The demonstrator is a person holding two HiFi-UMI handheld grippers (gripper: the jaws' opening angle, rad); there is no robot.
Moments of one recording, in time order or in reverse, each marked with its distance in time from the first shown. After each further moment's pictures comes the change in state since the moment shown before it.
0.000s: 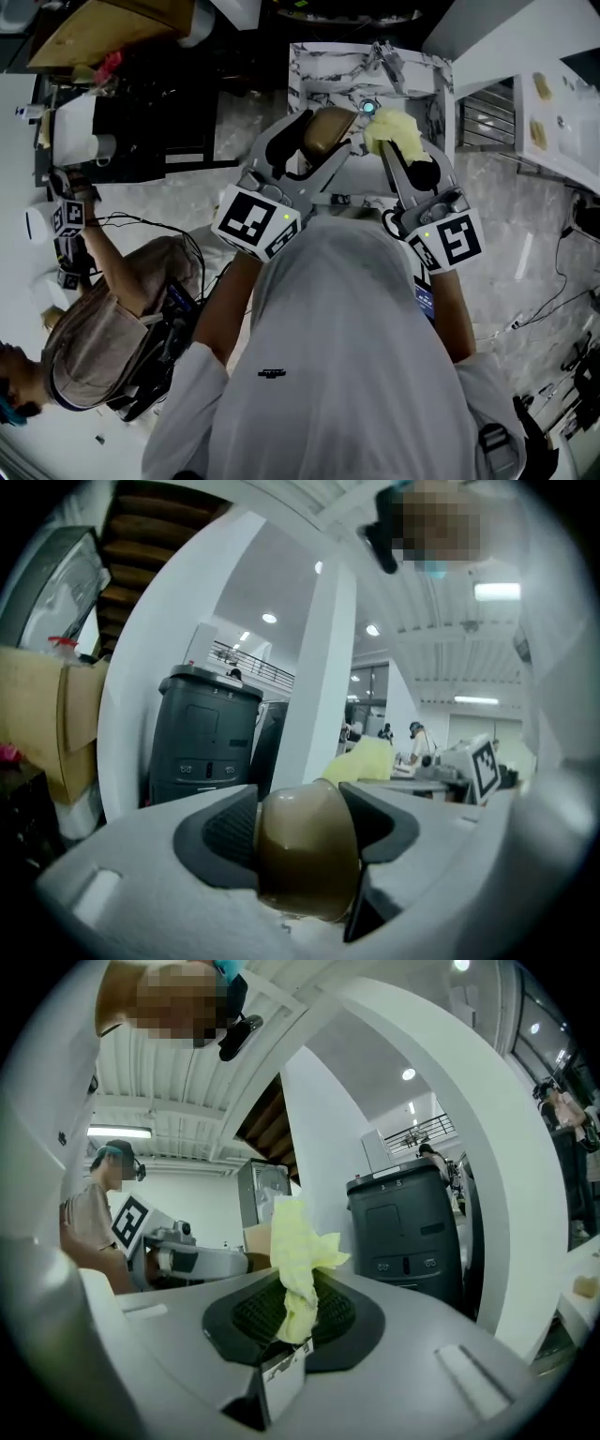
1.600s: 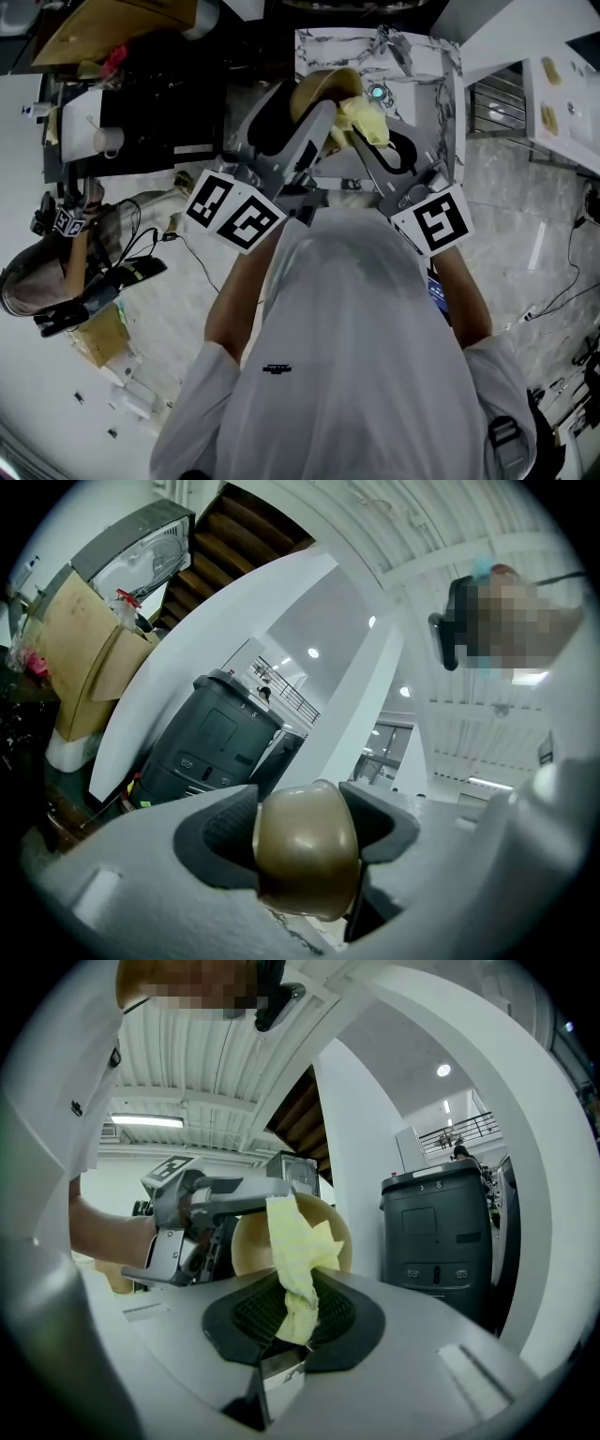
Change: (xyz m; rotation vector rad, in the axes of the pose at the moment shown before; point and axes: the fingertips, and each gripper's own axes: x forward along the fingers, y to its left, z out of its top) left arm -0.025 0.015 0.055 -0.374 -0.224 0.028; right arm 0.025 0.056 -0.003 -0.112 0.008 0.161
